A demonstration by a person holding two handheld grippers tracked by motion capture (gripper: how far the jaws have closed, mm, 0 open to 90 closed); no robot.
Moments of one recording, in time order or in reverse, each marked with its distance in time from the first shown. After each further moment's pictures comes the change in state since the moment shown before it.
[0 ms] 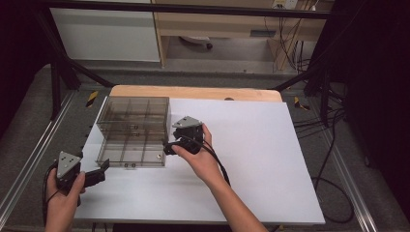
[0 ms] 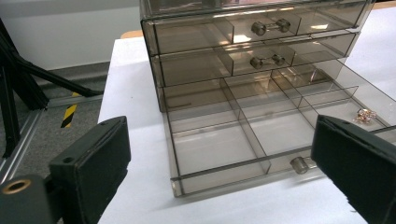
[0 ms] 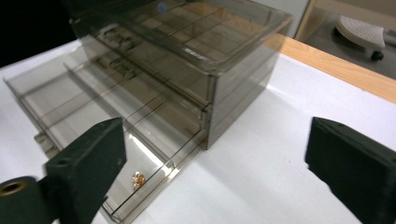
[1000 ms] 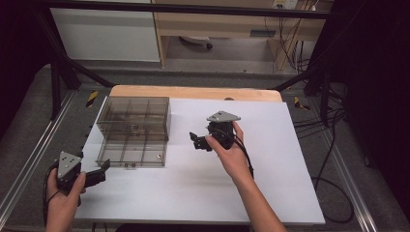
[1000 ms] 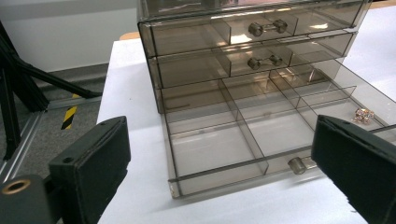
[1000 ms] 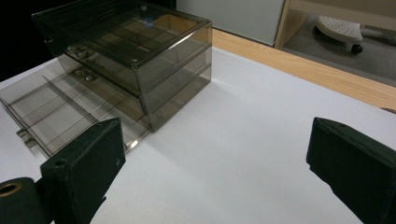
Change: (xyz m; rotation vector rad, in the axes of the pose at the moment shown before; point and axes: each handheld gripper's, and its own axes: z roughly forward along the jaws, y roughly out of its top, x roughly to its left) left arm 0.000 0.000 -0.001 -0.004 0.004 0.002; right arm -0.067 -0.012 -0.057 -0.044 -0.019 0.069
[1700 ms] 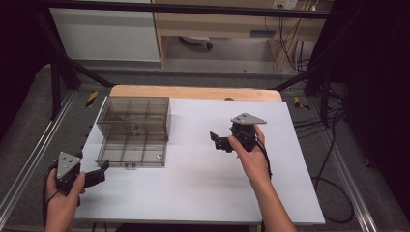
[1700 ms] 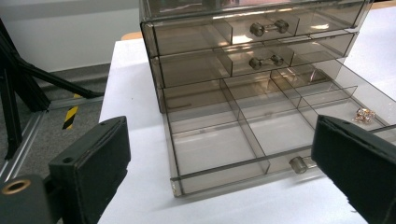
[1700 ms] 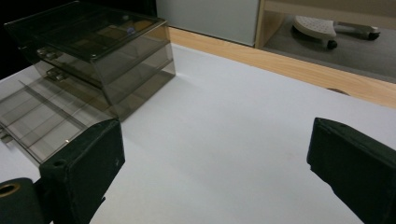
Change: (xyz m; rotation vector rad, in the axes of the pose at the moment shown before) left arm 0.001 0.000 0.000 -0.002 0.004 0.000; right arm -0.041 -0.020 -0.037 -0.029 -0.052 0.061
